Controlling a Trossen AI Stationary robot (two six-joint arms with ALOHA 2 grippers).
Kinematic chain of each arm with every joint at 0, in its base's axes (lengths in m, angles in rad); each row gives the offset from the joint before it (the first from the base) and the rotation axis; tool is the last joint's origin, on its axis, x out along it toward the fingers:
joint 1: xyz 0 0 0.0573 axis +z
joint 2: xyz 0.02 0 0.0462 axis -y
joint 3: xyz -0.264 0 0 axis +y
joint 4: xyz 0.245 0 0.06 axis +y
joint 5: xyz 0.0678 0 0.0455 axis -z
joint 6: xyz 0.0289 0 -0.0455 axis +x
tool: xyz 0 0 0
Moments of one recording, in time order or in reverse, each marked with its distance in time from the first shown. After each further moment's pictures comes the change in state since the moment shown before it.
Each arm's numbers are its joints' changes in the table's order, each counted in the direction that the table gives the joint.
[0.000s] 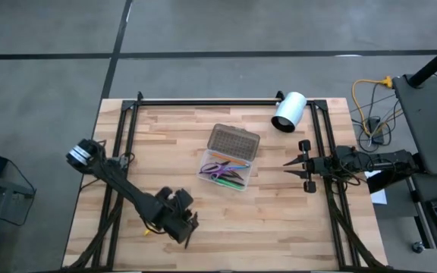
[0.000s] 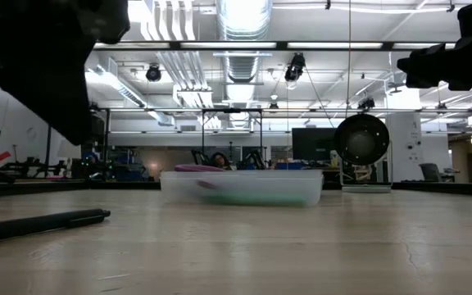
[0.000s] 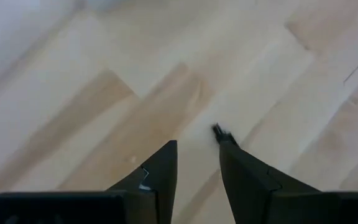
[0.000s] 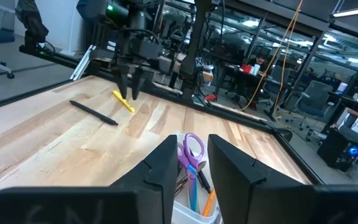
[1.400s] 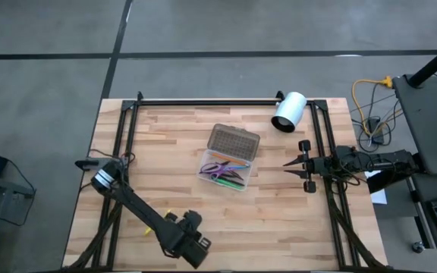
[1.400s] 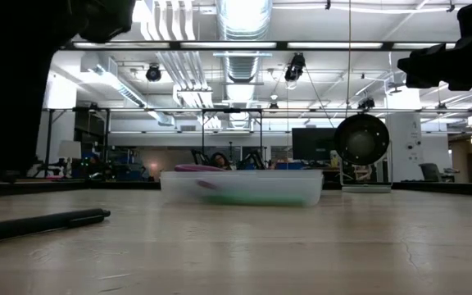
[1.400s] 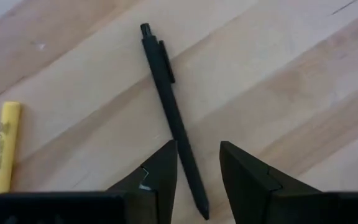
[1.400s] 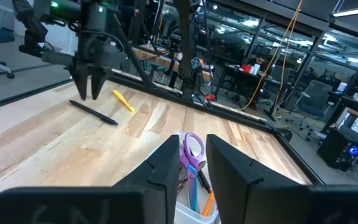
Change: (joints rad) left arm -0.054 -0.353 -0.458 0.252 0.222 -0.320; right arm 0.000 -0.001 0.000 0.000 0.000 0.000
